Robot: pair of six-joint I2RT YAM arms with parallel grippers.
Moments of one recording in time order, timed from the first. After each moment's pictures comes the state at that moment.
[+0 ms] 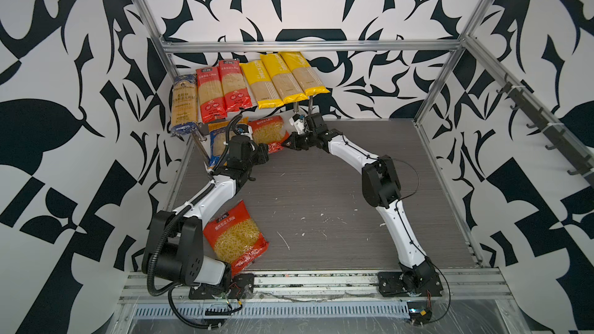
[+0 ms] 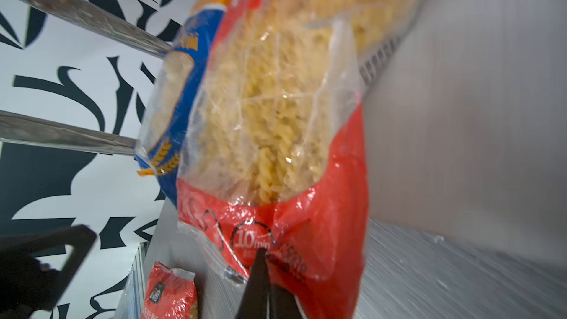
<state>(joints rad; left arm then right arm) -0.26 1.44 0.92 0.05 0.04 -0.39 0.55 2.49 2.21 -0.34 -0.65 0.54</state>
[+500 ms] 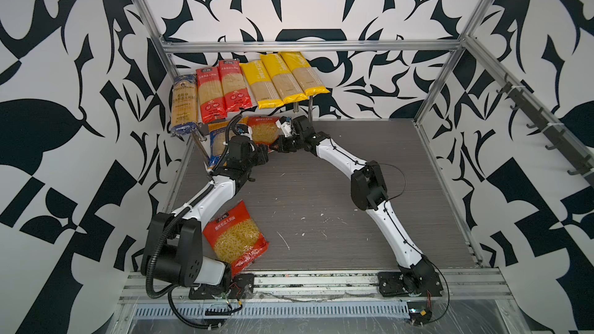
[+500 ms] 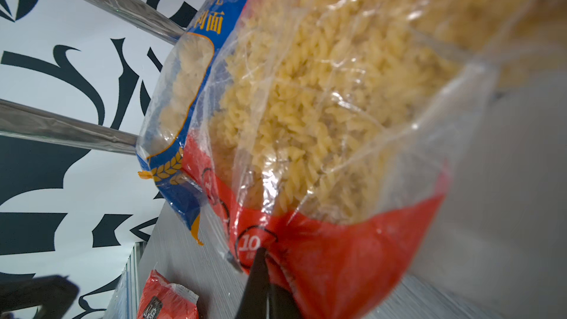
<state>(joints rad) -0.26 1.42 0.92 0.02 0.04 -0.39 0.63 2.61 2.38 -0.39 -0.62 0.53</state>
